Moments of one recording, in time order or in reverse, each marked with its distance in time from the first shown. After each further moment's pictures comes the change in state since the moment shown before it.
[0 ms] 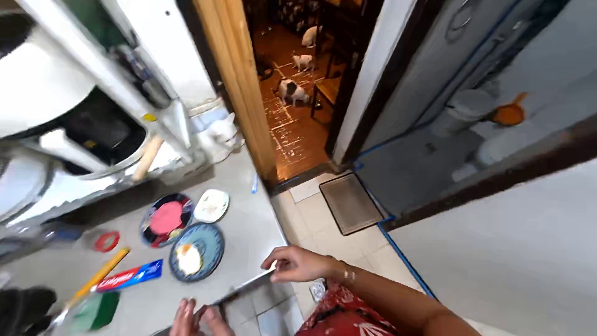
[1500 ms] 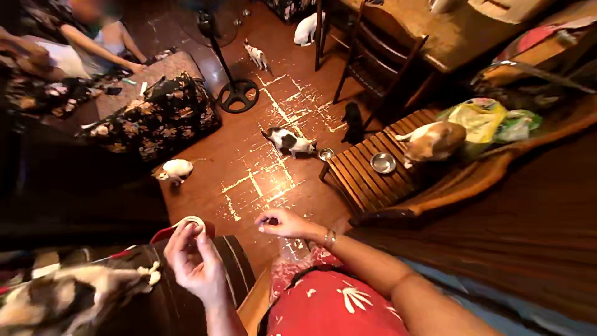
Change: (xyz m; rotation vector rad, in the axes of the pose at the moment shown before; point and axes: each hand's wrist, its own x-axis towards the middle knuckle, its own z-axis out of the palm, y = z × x) left_hand 0.748 -0.143 1.000 -0.146 -0.183 0.010; right_hand 0.580 0.124 -1.024 0.072 0.180 0.147
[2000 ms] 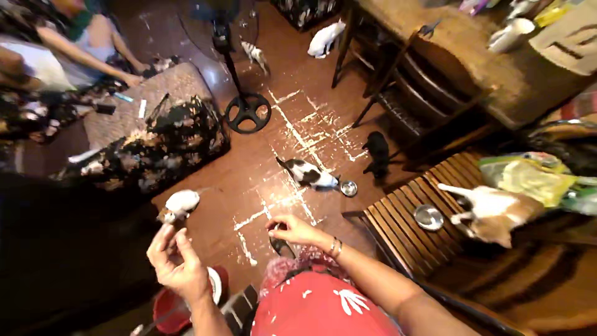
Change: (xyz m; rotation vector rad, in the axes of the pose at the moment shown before) left_hand 0.321 -0.228 0.104 0.052 0.069 -0.130; right_hand 0.334 0.002 -0.151 -0.009 0.056 0.140
